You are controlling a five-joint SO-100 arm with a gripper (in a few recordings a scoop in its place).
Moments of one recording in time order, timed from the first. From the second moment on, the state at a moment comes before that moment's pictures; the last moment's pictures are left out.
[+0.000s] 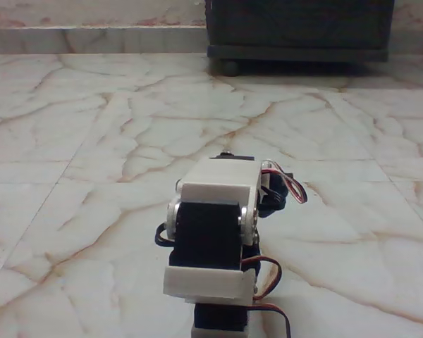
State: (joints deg) arm 6.9 138.3 150.3 20.3 -74.4
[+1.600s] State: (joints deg) arm 1.3 138.4 176.7 -33.5 -92.3
